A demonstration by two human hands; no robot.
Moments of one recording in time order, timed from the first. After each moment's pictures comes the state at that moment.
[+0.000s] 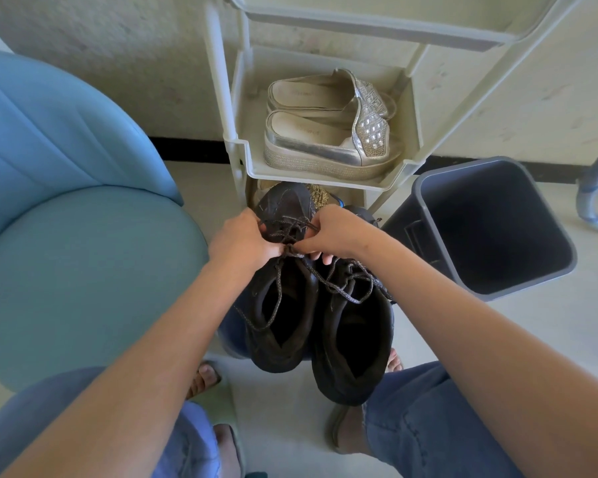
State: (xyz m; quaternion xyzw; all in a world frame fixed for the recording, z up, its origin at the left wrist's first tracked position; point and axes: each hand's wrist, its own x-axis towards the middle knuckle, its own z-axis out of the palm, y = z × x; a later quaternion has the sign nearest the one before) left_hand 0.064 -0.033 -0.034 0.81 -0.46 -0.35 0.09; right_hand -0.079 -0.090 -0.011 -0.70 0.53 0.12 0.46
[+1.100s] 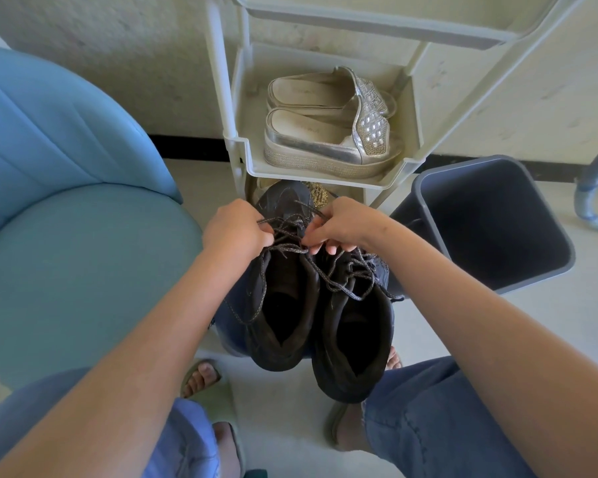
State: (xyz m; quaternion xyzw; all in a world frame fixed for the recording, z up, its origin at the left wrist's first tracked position) left_hand 0.069 -0.040 -0.014 0.81 -0.46 -0.36 0.06; right_hand -0.087 -0.101 -0.001 -0.63 0.55 0.10 0.54
